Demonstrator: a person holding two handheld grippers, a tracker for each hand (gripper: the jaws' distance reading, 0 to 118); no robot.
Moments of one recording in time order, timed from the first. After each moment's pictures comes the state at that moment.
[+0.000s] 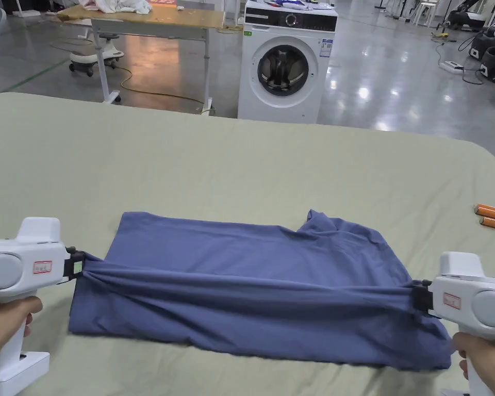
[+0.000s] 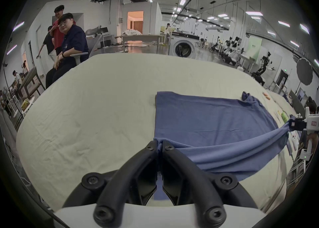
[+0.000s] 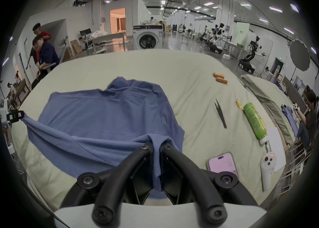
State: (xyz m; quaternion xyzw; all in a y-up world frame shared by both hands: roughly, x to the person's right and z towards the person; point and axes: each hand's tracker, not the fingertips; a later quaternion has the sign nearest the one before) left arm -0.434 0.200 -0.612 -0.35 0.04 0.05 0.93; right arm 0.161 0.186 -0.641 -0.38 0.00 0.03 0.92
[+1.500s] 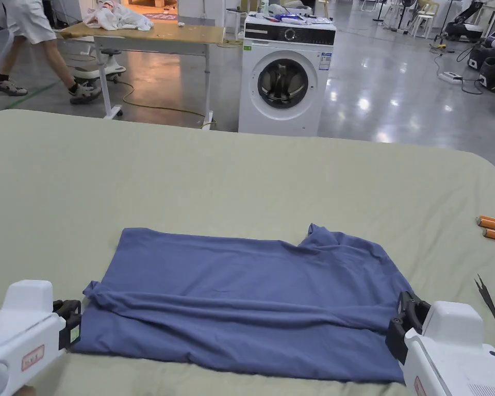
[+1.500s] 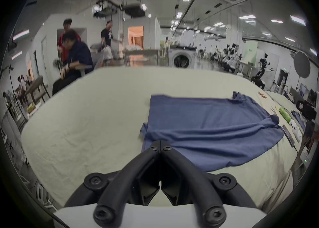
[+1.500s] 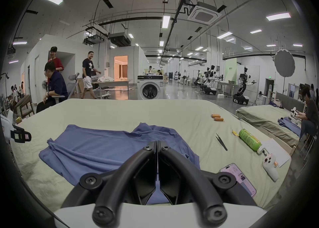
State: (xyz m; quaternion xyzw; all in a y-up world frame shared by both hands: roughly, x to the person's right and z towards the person) left arm -0.413 0.182 -0.532 -0.31 0.05 0.04 0.95; right arm 0.076 0.204 -0.510 -0.13 -0.01 0.02 0.99
